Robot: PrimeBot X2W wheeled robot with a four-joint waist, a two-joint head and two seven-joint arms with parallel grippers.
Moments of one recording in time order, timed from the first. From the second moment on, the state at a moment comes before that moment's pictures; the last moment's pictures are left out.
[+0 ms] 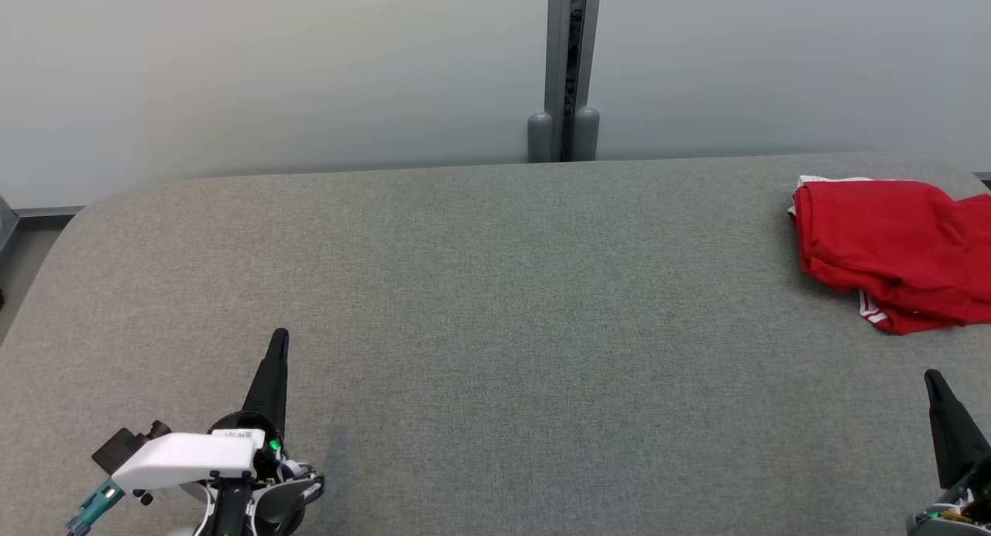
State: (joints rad) left arm -0.11 0.05 -0.08 0.25 -1.63 -0.13 0.02; right arm 0.05 -0.13 -0.18 0.11 1.72 0.13 0.11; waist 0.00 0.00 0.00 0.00
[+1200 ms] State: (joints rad) left arm -0.11 0.05 -0.08 0.25 -1.63 -0.13 0.02; right arm 0.05 -0.13 -0.19 0.11 1.71 0.13 0.11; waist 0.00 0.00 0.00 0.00
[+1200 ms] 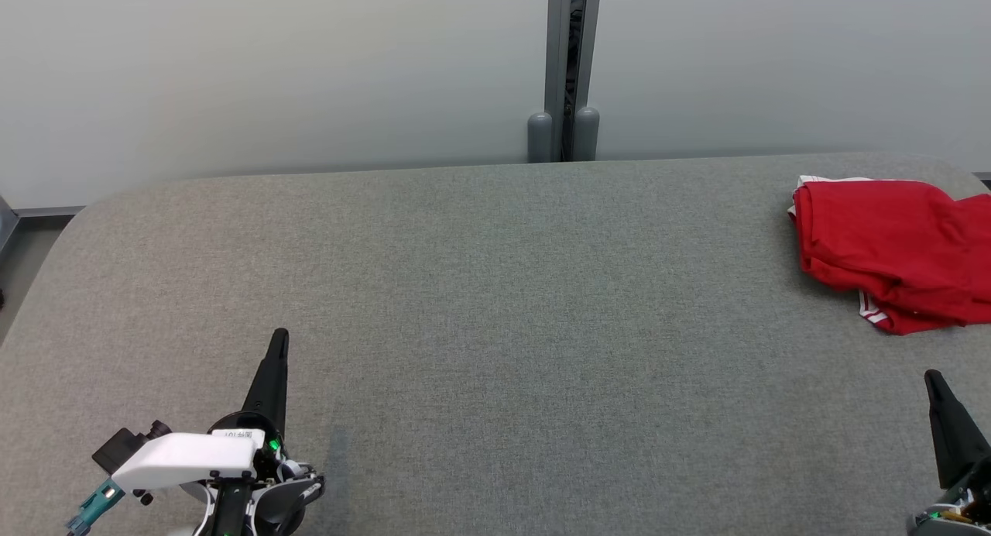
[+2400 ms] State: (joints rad) left arm -0.11 0.05 -0.08 0.25 -1.63 -0.13 0.02; right arm 0.05 -0.12 -0.19 0.12 1.71 0.13 0.12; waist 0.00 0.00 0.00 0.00
